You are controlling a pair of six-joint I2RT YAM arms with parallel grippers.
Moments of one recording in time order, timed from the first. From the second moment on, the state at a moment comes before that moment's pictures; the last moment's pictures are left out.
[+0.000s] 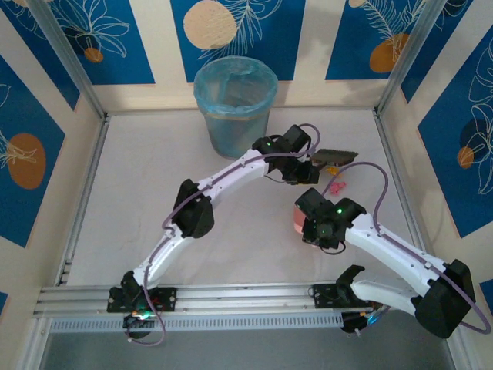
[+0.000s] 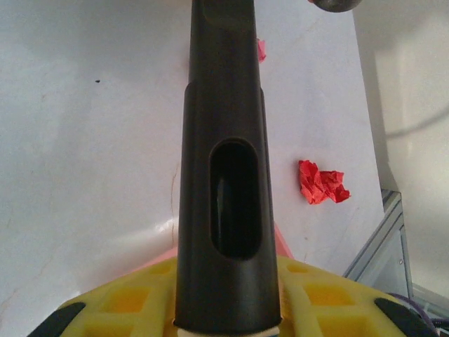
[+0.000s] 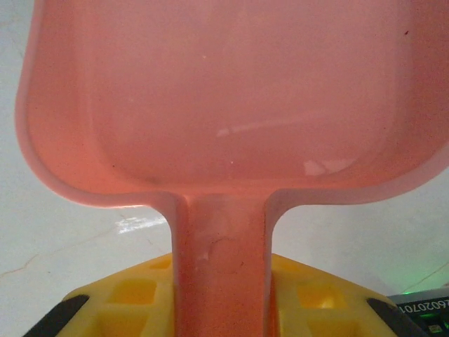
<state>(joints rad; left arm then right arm) -0.90 2.50 2.48 -0.91 0.43 -0.68 0.68 1.03 0.77 -1.15 0.10 0.95</state>
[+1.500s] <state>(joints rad) -0.94 2.43 2.34 -1.08 0.33 -0.43 0.51 0.98 0.59 -0.99 0.09 0.92</state>
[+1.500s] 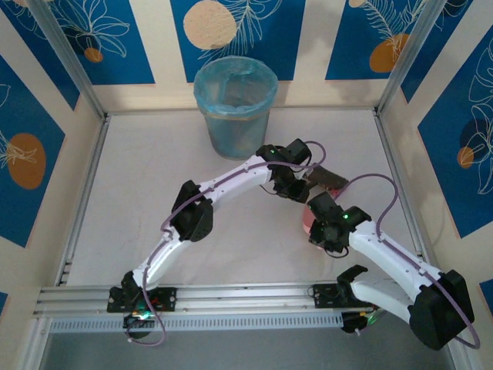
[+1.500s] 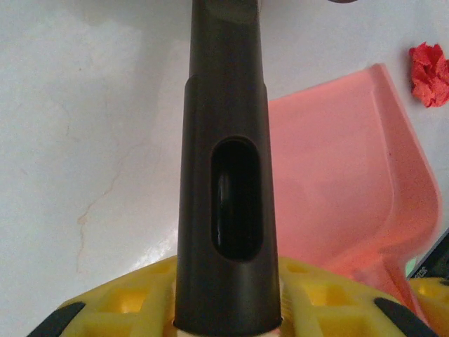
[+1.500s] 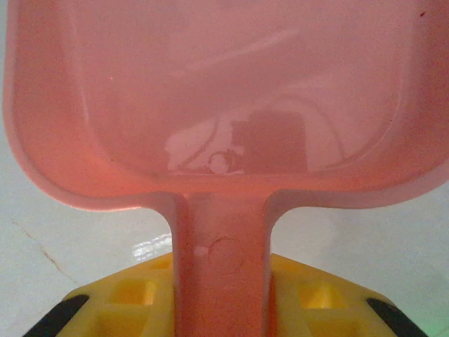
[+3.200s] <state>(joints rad) -0.77 1.69 1.42 -1.07 0.23 -0.36 0.70 1.53 0.85 -0.66 0.07 0.63</state>
